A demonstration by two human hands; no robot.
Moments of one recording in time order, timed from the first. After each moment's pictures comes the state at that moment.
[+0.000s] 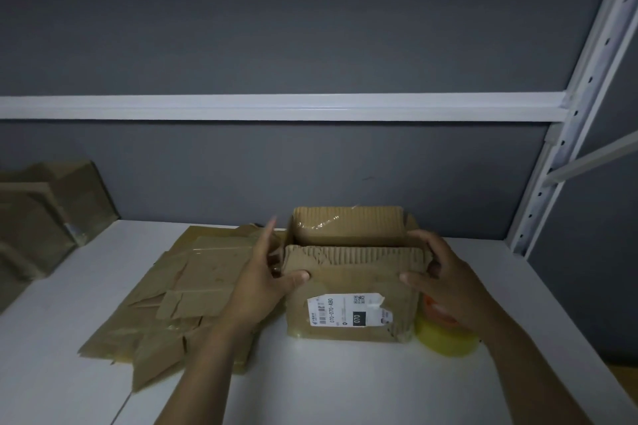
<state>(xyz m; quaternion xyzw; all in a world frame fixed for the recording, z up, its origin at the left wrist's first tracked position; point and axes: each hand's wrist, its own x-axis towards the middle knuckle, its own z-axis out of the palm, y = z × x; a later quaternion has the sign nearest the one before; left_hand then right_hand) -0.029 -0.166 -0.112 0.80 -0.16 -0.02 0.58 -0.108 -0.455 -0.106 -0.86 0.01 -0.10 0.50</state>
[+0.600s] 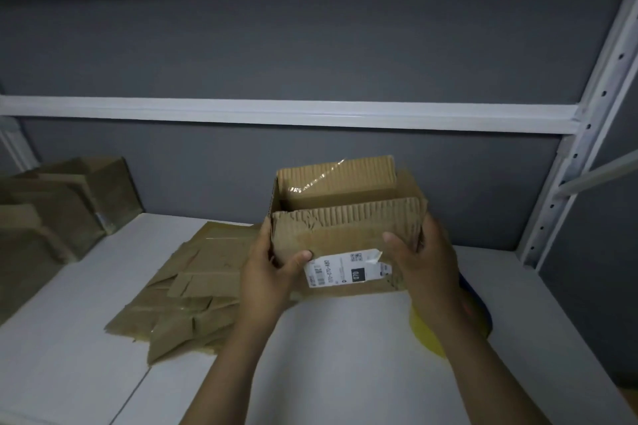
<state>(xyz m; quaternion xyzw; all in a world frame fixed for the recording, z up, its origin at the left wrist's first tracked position) -0.070 -0.181 -0.094 0.75 -0.09 0.15 0.64 -0.098 -0.398 -0.080 -0.81 0.06 -0.31 0.50</state>
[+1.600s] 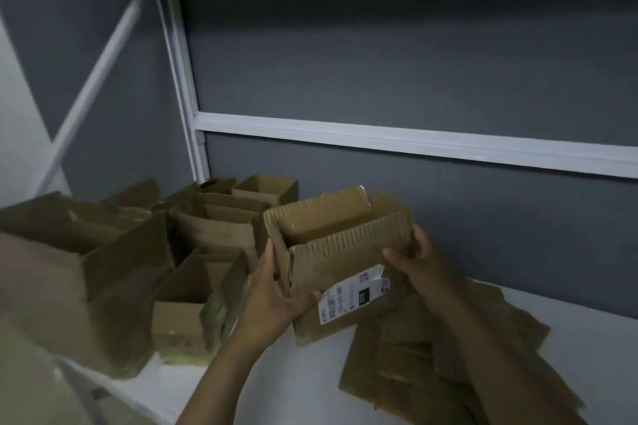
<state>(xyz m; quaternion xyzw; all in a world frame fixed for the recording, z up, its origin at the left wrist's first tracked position) 0.033 0.231 -0.090 0.83 -0.06 0.12 0.54 0.084 -0.023 -0.067 -0.77 -0.06 -0.08 0.63</state>
